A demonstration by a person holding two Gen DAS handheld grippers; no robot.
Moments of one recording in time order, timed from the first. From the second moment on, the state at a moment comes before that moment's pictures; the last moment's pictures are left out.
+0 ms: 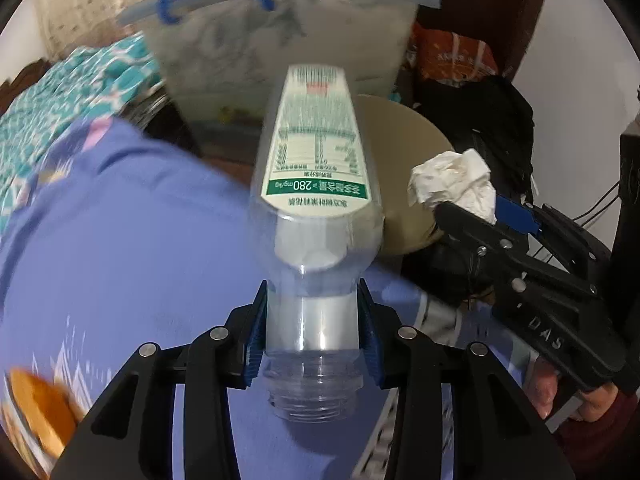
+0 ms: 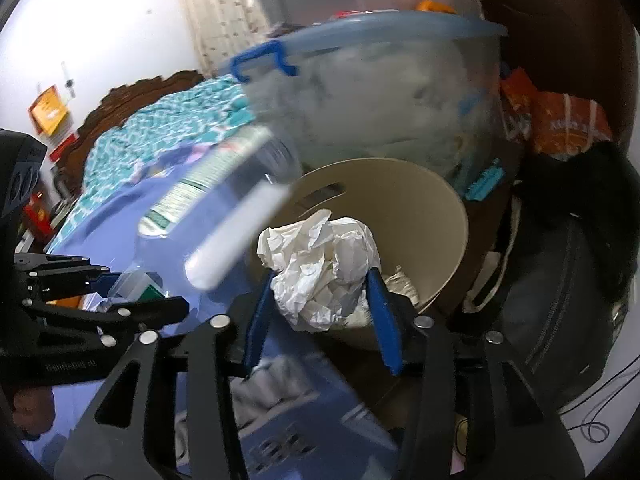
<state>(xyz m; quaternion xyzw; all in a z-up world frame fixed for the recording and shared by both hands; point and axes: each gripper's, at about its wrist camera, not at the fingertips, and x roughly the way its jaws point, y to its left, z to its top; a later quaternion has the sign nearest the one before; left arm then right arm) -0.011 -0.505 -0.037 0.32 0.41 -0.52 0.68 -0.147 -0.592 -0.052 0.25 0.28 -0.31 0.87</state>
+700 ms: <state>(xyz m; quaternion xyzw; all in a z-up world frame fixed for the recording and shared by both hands) 0.009 -0.216 0.000 0.20 0.41 -0.42 0.78 -0.108 -0.446 -0.030 0.24 0.27 -0.17 0.92</state>
